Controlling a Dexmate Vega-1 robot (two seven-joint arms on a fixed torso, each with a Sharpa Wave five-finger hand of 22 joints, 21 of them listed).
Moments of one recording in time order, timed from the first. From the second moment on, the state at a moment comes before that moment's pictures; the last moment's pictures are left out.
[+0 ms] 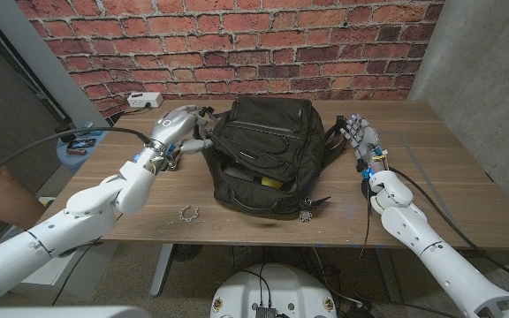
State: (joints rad) left arm 1.12 1.03 0.33 -1.92 0.64 -0.02 0.56; left_hand 0.85 -0.10 0.47 -0.17 0.22 1.13 -0.10 0.59 0.18 1.11 -0.22 0.70 0.37 0.84 -0.21 0.41 0.24 0.41 0.01 0.25 0.19; right arm -1.01 -0.46 -0.27 -1.47 0.79 0.31 -0.09; right_hand 0.43 0.17 0.37 -0.10 0.18 0.23 0.01 0.20 0.19 0.20 0.05 0.21 0.20 0.11 -0.02 0.23 0.24 0.38 -0.04 0.19 0.17
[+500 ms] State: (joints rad) left arm 1.06 0.99 0.33 -1.90 0.57 -0.05 0.47; left_hand 0.86 -0.11 0.46 -0.17 0.21 1.13 -0.10 0.57 0.18 1.12 -0.21 0.69 0.38 0.82 -0.21 0.41 0.24 0.40 0.02 0.24 0.19; right arm -1.01 -0.50 -0.29 -1.53 0.75 0.26 -0.12; right_hand 0.43 0.17 0.37 -0.10 0.18 0.23 0.01 0.20 0.19 0.20 0.05 0.21 0.20 0.11 -0.02 0.23 0.24 0.38 -0.04 0.19 0.17
